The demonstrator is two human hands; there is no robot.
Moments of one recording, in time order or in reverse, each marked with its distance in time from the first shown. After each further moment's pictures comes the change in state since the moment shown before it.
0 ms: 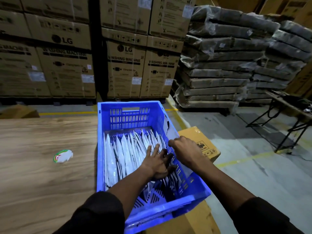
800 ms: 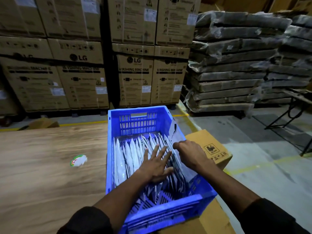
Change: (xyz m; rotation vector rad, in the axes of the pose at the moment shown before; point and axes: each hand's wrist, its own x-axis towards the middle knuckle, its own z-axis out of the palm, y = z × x) left_hand -0.036 -0.017 -0.016 -0.017 0.008 -0.065; right_hand -0.003 0.003 0.018 0.141 0.090 -0.019
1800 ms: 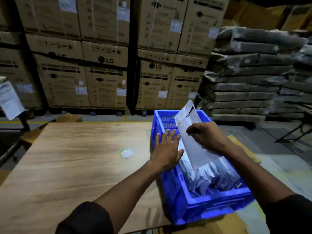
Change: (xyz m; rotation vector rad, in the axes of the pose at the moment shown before) left_hand -0.138 -0.126 -0.060 -0.065 0.491 -0.048; right_hand 0.036 -0.164 -0.091 0.437 0.260 -0.102
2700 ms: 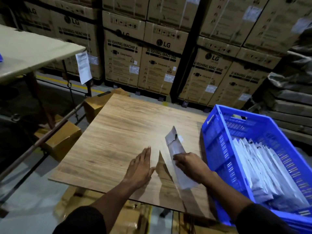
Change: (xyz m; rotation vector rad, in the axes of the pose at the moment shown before) left_hand -0.245 -0.199 0.039 -0.082 -0.161 -0.595; right_hand -0.012 -0.139 0.238 -0.205 -0.537 -0.292
